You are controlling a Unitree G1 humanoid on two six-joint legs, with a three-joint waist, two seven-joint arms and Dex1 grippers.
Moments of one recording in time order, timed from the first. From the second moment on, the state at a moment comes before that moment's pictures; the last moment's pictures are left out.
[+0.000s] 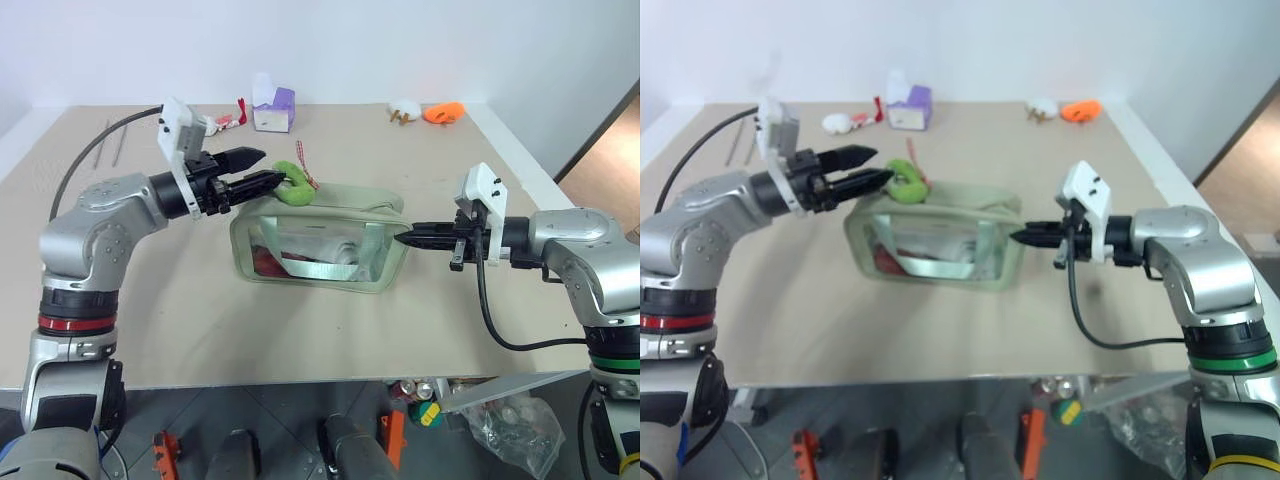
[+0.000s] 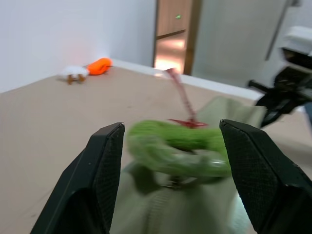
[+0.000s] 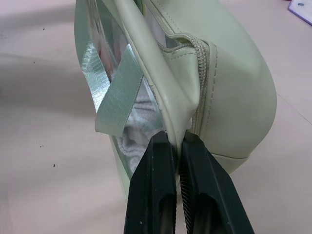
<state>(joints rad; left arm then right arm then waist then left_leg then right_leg) -0.76 0.61 0.13 -0.05 -0.71 0.71 -0.89 -0.64 -0.86 0.01 -0.09 0.43 0.64 1.11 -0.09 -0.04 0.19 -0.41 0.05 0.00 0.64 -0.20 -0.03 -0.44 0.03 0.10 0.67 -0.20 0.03</state>
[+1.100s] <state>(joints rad) -0.51 0.65 0.15 0.02 -0.66 0.66 -0.96 -0.64 -0.85 0.02 -0.10 0.43 0.65 1.11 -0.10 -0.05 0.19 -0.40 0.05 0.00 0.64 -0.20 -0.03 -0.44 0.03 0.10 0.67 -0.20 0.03</state>
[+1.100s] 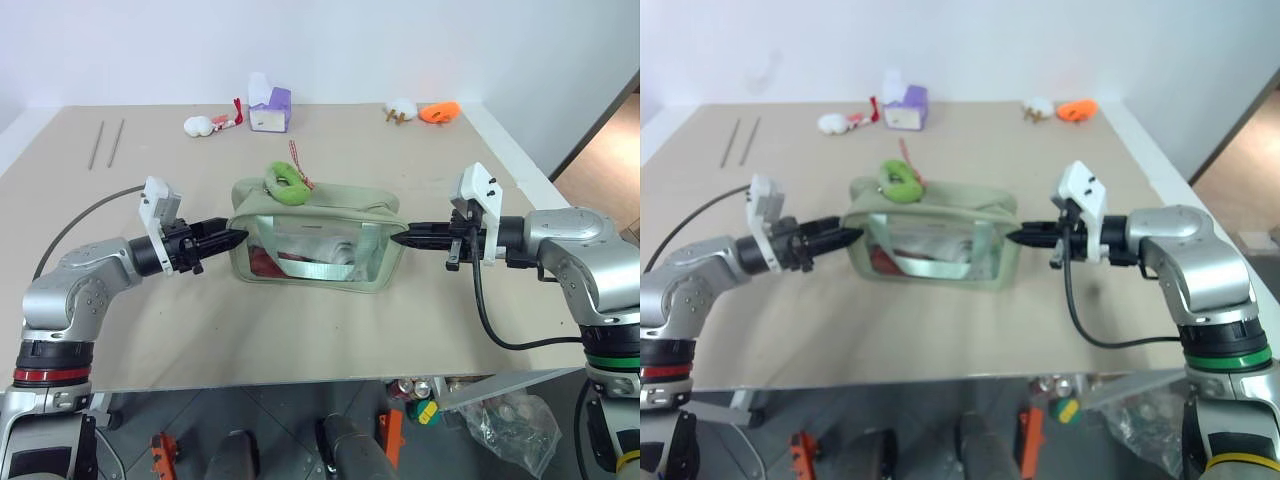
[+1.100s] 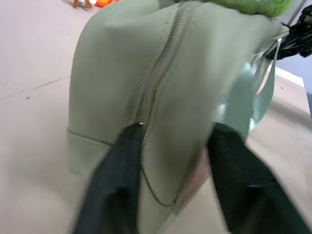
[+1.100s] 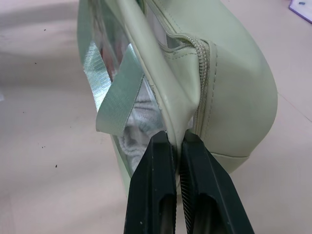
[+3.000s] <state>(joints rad) -0.45 0.62 0.17 -0.10 -0.72 0.70 -0.85 -0.93 -0.50 0.17 -0.12 0.42 0.62 0.92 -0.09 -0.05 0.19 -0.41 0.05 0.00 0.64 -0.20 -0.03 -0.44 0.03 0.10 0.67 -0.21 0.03</state>
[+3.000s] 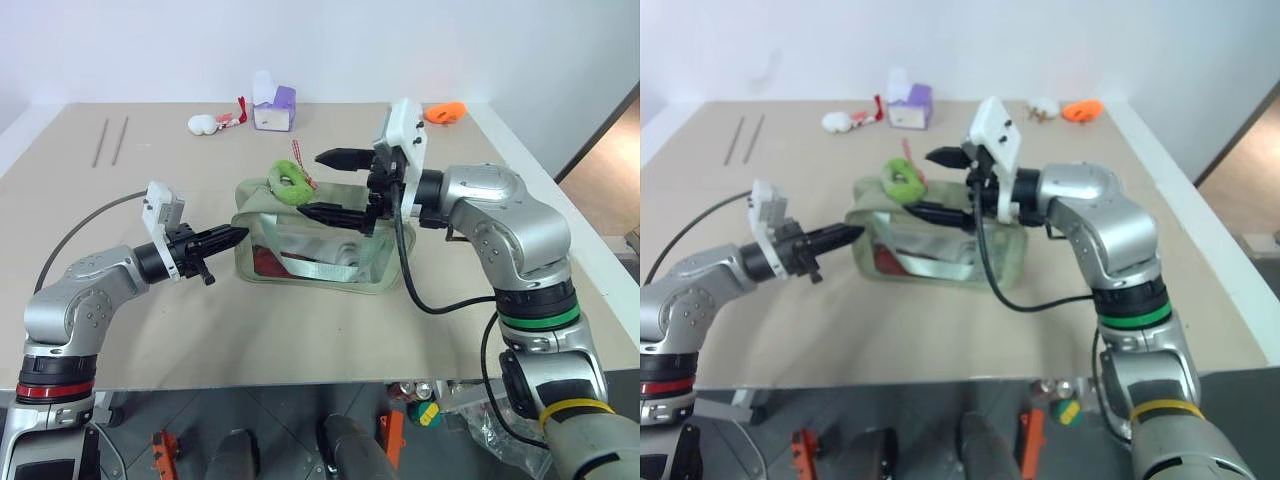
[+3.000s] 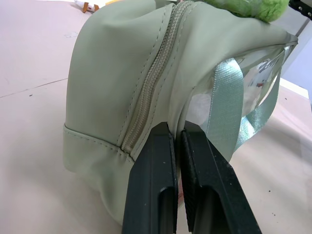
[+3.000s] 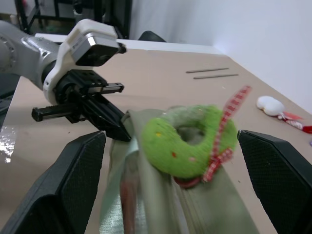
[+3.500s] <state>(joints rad) -0.45 0.62 0.17 -0.10 -0.72 0.70 -0.85 -0.96 -0.47 0.20 -0.07 0.35 0.56 0.93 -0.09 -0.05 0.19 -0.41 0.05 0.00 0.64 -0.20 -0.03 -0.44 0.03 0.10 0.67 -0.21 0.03</state>
